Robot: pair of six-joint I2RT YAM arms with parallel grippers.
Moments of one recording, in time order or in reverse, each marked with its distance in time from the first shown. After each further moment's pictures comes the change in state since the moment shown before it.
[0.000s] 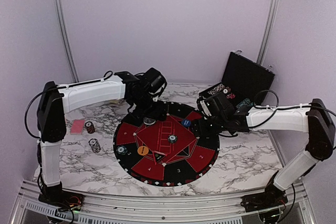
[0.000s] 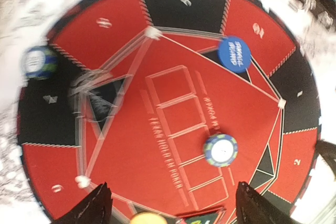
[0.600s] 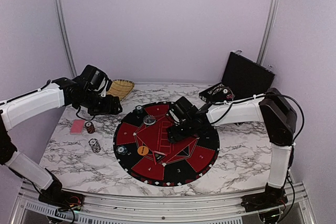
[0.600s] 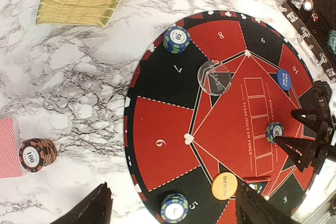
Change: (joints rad) left arm 0.303 -0.635 -0.647 0.188 0.054 0.017; right arm 0.128 0.449 0.386 -0.118 -0.028 -0.021
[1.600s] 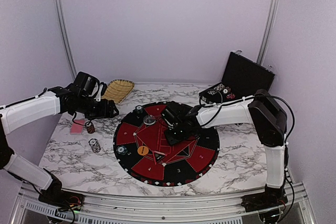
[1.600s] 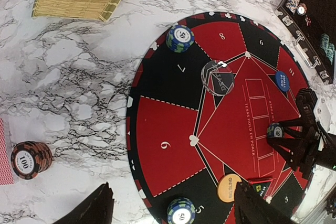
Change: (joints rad) left arm 0.089 -0.076 -0.173 0.155 0.110 0.034; right arm 0.052 0.116 0.120 -0.097 0.044 0.051
